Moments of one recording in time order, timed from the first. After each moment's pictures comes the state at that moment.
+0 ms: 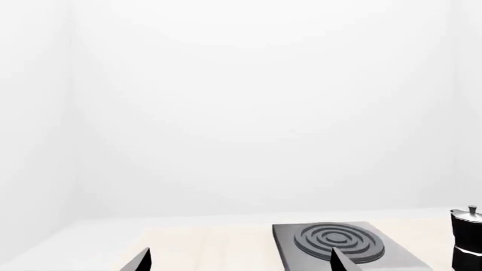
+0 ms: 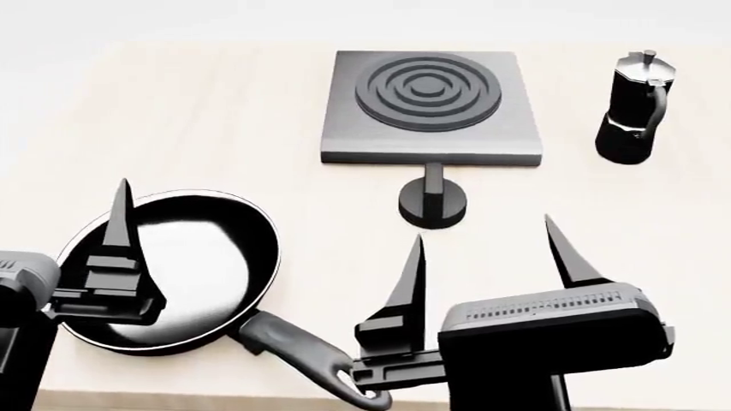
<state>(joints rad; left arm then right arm) -0.36 -0.28 0.18 0.59 -0.31 -0.56 -0.32 0.33 0.28 -0.27 -0.81 0.09 0.88 0.27</state>
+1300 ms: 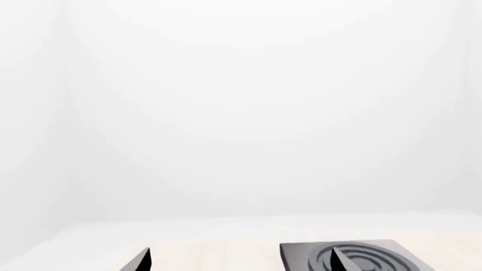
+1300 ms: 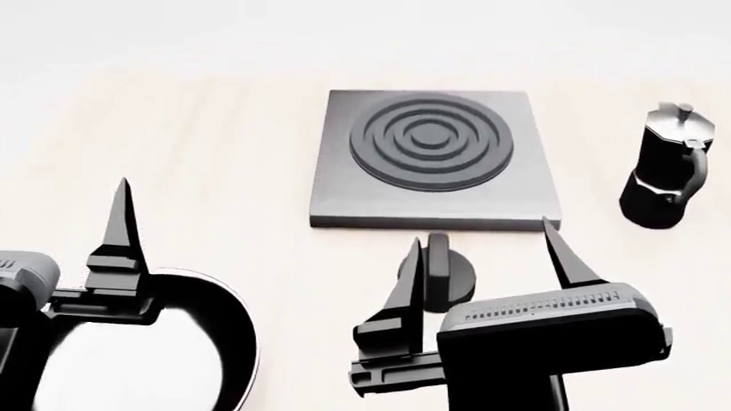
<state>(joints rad) -0.37 -0.30 0.20 0.59 -0.34 -0.56 -0.35 0.33 0.29 -0.27 -0.81 0.12 0.90 0.28</state>
